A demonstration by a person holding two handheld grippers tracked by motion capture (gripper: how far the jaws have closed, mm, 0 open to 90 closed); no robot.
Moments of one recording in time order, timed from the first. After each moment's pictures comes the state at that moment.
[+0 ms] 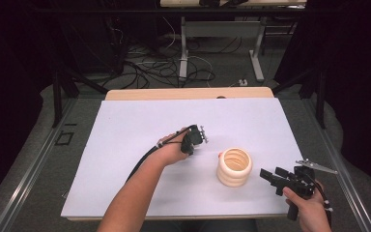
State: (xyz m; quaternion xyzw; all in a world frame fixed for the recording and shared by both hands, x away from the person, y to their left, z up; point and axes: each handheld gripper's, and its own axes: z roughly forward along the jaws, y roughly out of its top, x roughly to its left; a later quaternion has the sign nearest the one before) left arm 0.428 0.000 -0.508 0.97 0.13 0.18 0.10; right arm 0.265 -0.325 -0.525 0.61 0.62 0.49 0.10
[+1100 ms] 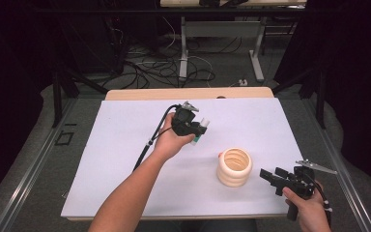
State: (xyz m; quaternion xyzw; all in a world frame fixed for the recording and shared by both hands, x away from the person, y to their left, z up) left arm 0.431 0.027 -0.447 0.85 0.33 0.06 0.41; right arm 0.265 -0.325 -0.526 0.61 0.62 0.48 0.10
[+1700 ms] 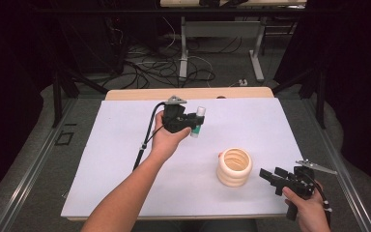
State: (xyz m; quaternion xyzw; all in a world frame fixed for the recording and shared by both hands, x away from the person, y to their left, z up) left arm 0.418 0.047 -0.425 0.77 0.37 0.07 0.51; right arm 0.265 -0.324 -0.526 0.61 0.61 0.49 0.10
